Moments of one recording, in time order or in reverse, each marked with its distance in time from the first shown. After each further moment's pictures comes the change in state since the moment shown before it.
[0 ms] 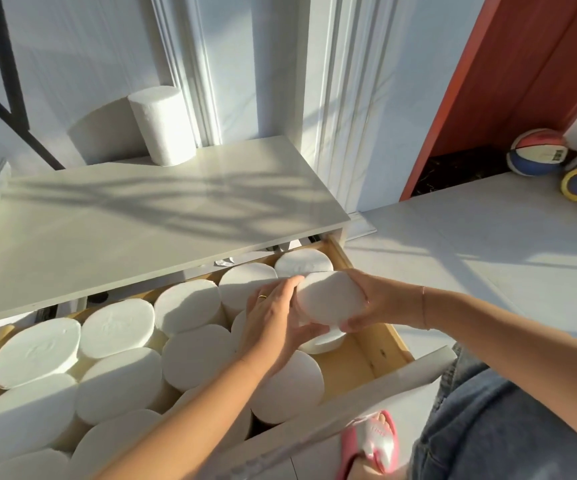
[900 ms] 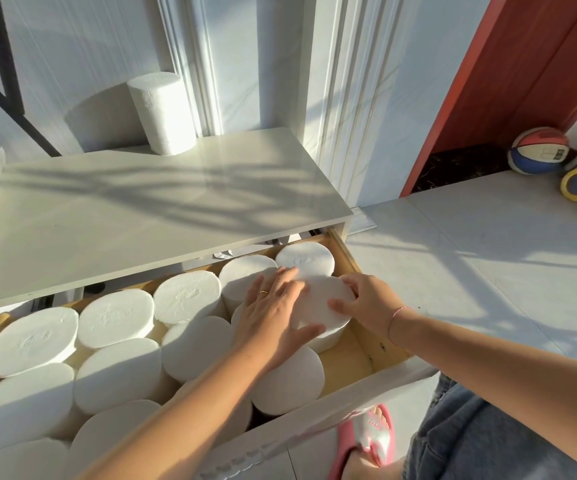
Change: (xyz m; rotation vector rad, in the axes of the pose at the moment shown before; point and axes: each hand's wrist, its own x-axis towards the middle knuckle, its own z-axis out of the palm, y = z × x) left_hand 0.003 -0.022 0.007 0.312 -0.126 0.155; right_hand 0.017 0.006 0.037 -0.138 0.462 0.108
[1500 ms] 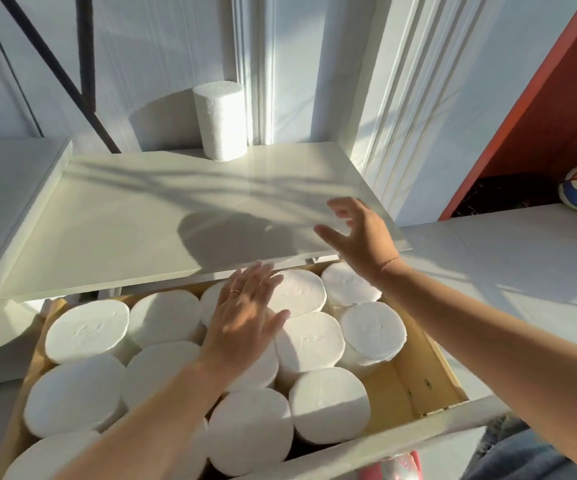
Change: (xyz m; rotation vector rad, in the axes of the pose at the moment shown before) left_hand -0.023 -0.071 -0.060 0.096 0.161 -0.066; right_hand 0.071 -0.124 -0.003 0.050 0.298 -0.402
